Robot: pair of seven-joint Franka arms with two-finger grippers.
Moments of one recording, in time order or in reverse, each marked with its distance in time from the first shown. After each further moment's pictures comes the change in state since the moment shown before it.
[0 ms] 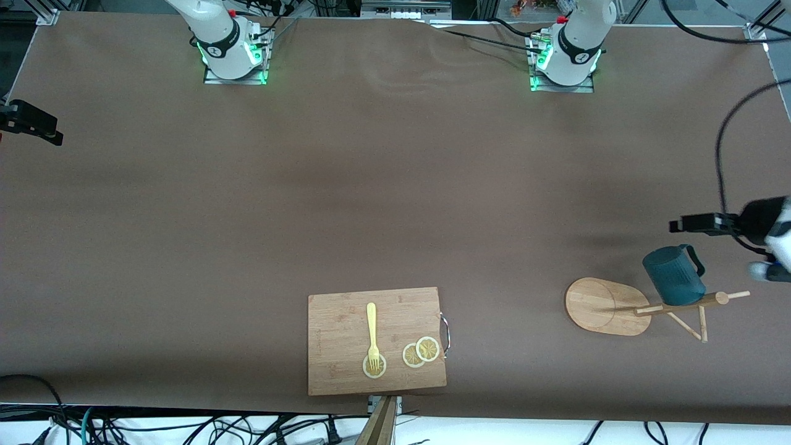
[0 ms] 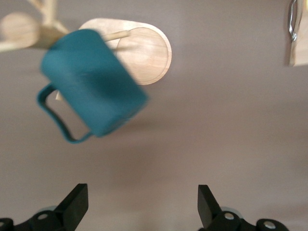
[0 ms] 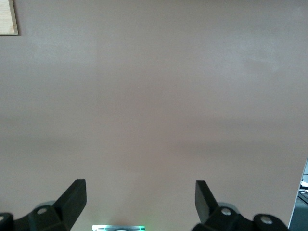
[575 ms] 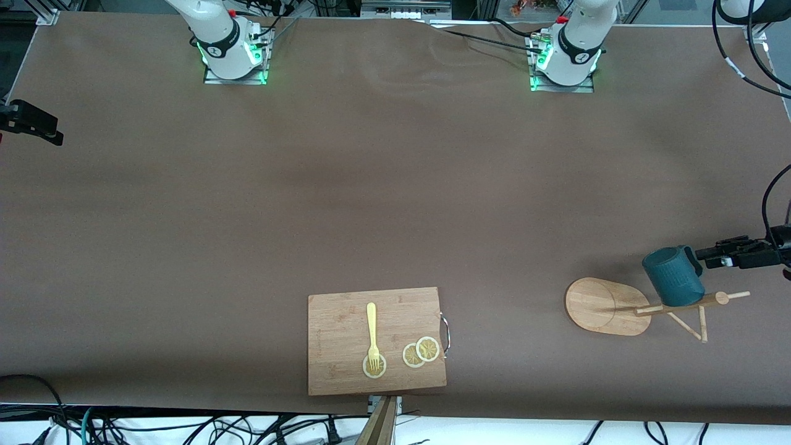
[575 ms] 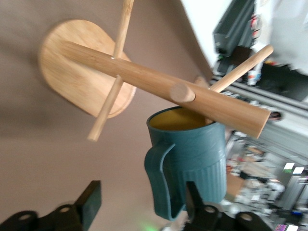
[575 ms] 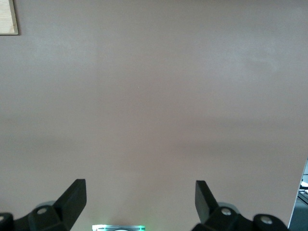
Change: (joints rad) left arm 0.457 0.292 0.018 -0.042 -0.735 0.096 0.054; right arm 0.001 0.000 0.000 0.000 0.000 0.000 0.000
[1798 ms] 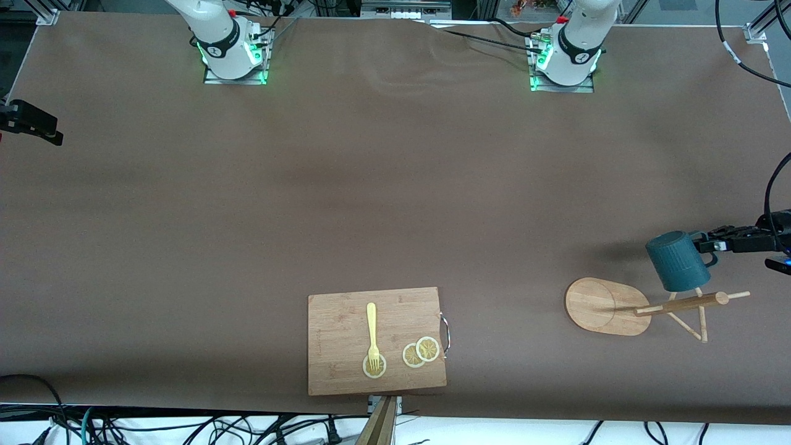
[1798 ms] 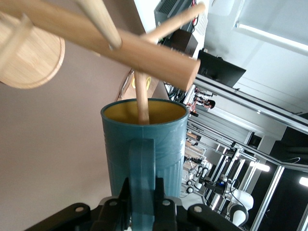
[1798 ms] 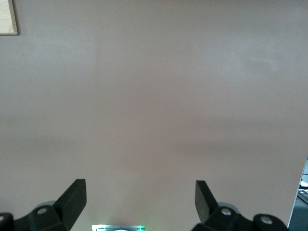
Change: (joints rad) left arm 0.113 -0.049 -0.105 -0.178 -0.284 -0.020 0.004; right arm 0.000 0.000 0.000 0.000 -0.002 0.000 0.000
